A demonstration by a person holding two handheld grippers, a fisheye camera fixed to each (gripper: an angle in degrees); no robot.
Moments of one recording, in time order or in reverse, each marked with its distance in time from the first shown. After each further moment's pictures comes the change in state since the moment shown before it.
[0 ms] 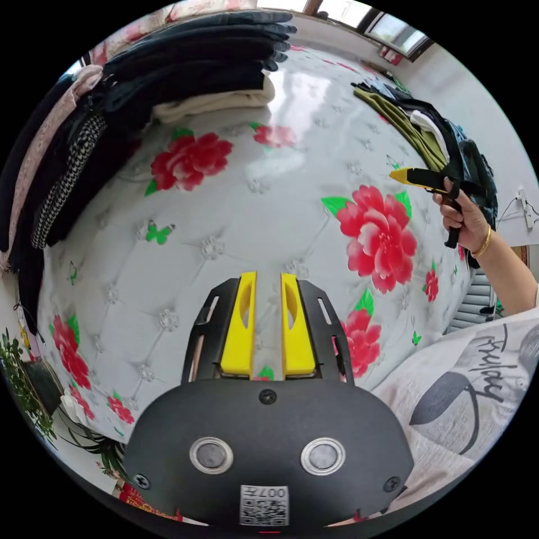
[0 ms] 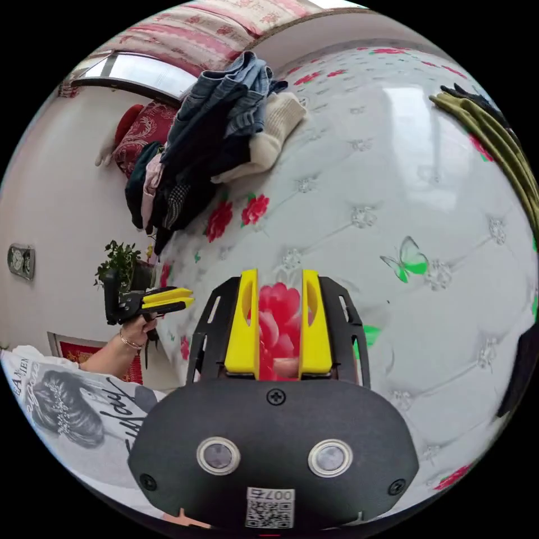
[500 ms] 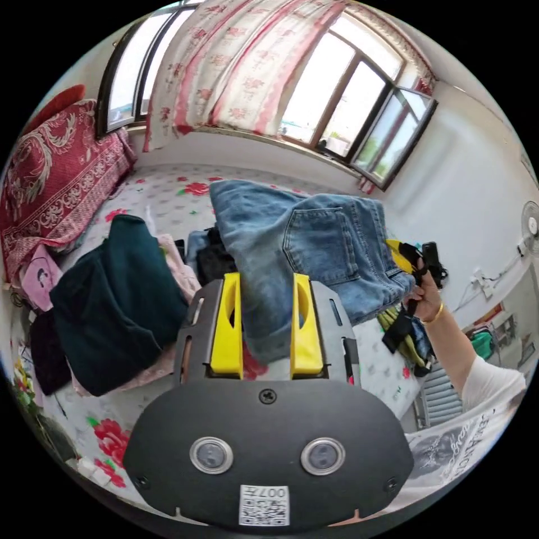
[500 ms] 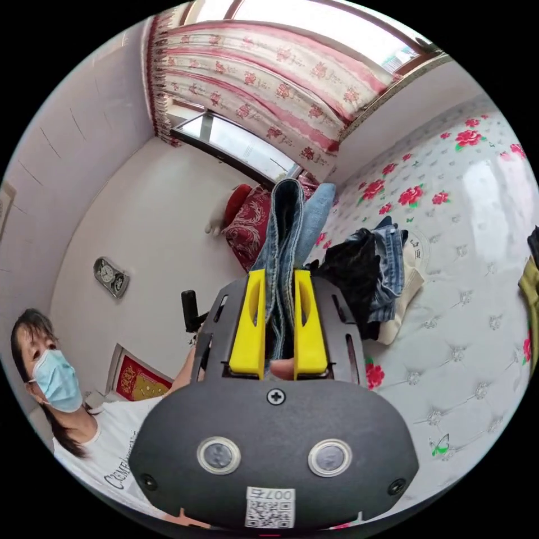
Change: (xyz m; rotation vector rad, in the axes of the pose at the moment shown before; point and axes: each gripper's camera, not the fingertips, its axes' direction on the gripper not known) left arm -0.155 -0.111 -0.287 0.581 0.122 -0.113; right arm -0.080 -0.179 -0.222 0.390 -0.481 -0.172
